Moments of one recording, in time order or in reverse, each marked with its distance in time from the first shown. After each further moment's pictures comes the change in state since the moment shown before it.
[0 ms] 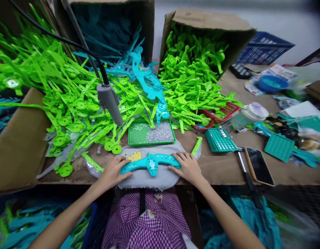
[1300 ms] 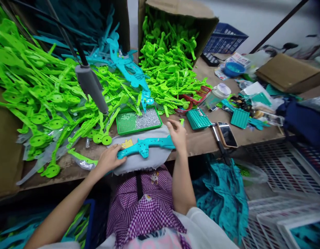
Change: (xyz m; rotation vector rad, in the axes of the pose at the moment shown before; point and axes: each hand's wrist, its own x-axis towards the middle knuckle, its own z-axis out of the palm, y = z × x) left_hand 0.024 0.014 -0.003 0.053 -0.218 -0.132; right_hand 0.050 -0.018 -0.030 0.800 0.606 0.720
